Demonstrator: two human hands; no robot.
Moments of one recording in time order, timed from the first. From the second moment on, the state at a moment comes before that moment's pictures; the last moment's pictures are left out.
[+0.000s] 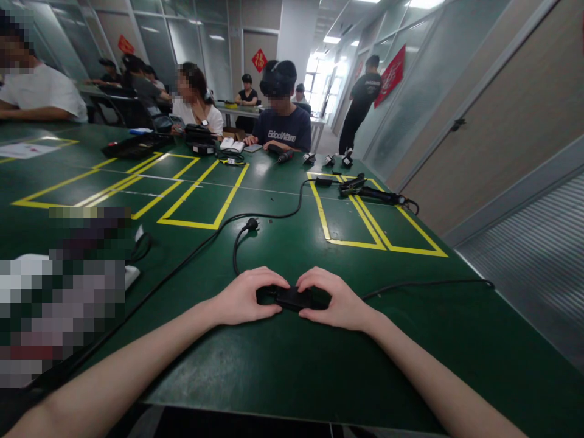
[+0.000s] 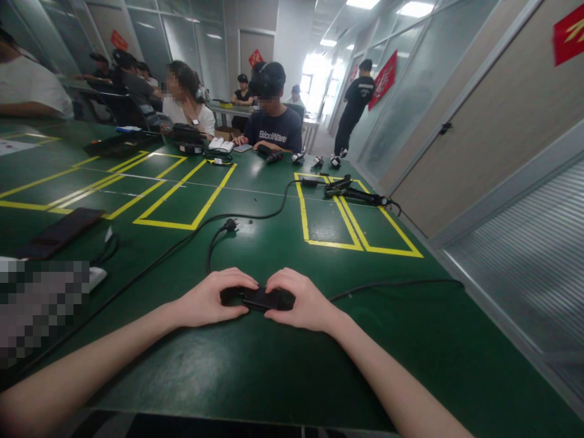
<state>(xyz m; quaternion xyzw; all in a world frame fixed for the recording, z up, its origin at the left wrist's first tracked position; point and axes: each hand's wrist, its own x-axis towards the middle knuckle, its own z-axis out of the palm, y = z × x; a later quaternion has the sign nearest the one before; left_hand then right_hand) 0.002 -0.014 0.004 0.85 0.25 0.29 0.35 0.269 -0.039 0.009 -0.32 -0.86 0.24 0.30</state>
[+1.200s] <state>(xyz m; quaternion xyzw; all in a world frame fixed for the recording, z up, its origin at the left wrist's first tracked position) 0.017 -0.020 0.003 0.95 0.25 0.20 0.05 0.267 -0.042 0.009 -0.35 -0.92 0.06 0.17</state>
